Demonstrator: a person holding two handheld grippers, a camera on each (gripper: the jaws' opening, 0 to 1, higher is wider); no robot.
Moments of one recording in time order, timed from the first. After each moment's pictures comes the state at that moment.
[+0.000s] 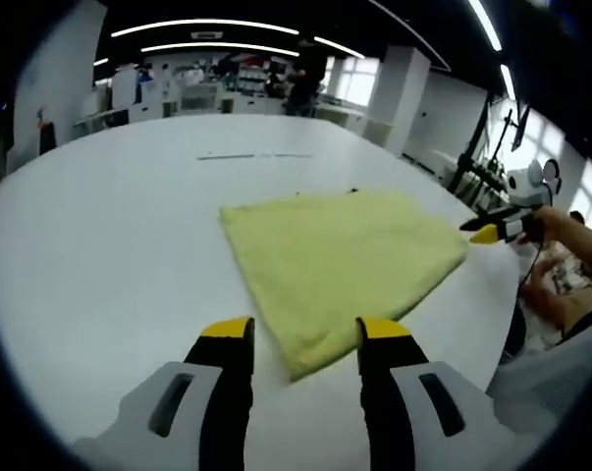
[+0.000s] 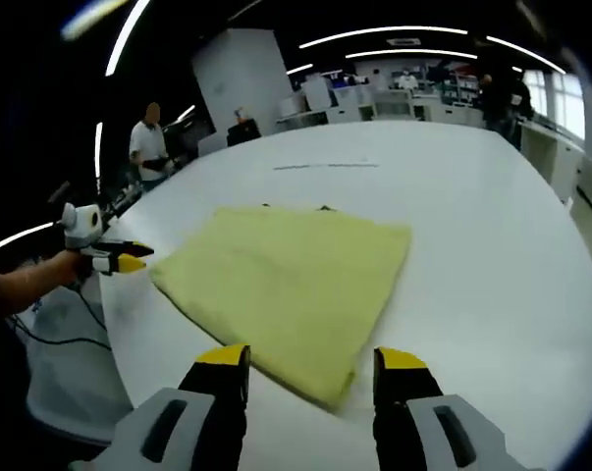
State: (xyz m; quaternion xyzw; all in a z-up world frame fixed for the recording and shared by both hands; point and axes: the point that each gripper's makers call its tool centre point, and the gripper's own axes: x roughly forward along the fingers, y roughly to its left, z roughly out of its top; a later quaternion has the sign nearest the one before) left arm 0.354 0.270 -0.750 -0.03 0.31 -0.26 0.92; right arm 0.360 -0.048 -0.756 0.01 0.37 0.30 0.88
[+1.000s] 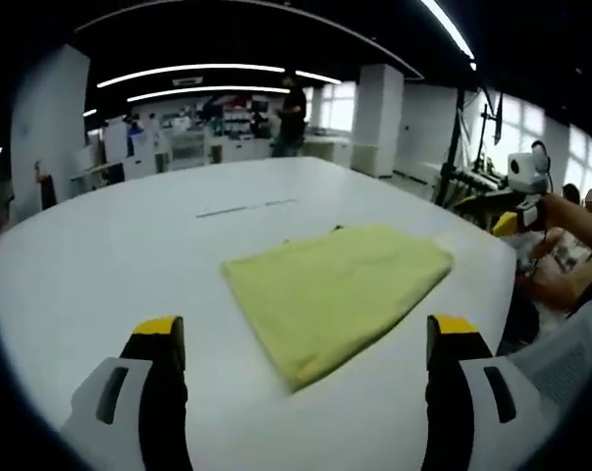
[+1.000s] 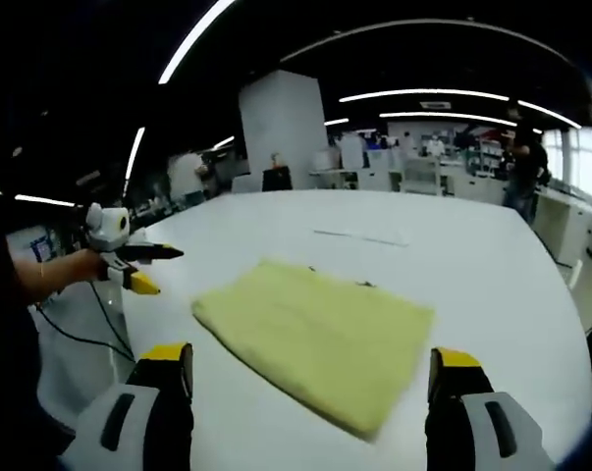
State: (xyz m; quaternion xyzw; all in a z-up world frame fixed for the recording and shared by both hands) left arm 0.341 0.273 -0.705 0.03 0.23 -0.26 0.94; right arm 0.334 -0.015 -0.685 -0.02 0.24 0.35 0.91
